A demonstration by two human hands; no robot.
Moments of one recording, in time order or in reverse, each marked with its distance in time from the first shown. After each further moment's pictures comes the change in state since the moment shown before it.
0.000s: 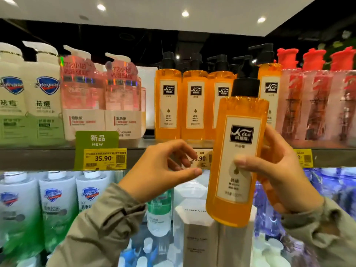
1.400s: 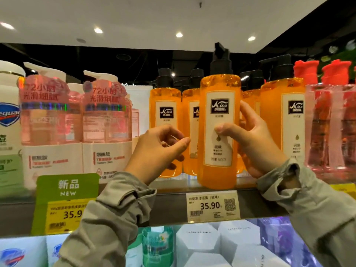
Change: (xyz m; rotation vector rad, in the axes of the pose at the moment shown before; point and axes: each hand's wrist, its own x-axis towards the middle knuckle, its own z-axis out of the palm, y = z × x) left_hand 0.111 -0.033 -0.028 -0.101 0.235 0.013; right_hand 0.142 0.025 0.009 -0.118 0.023 -0.161
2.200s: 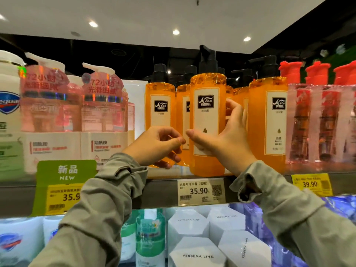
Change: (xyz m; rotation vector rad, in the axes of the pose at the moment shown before) left_hand 0.002 0.006 0.000 -0.061 -0.273 -0.230; right_hand -0.013 0.011 0.022 -0.581 0.230 -0.142
